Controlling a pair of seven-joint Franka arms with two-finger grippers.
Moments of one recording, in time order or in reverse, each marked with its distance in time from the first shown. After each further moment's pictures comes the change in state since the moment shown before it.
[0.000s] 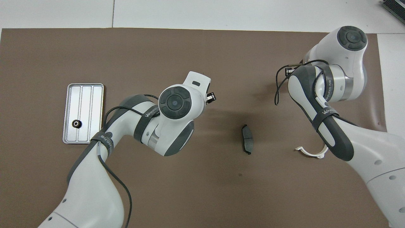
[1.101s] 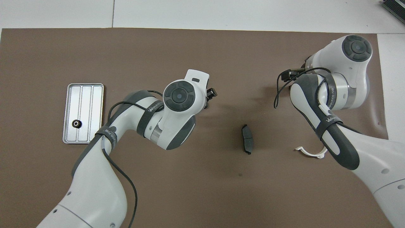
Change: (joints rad) left arm 0.012 -0.009 0.039 0.043 -0.002 -0.125 -0.087; right arm -0.001 -0.074 0.010 -0.102 0.000 0.095 0.000
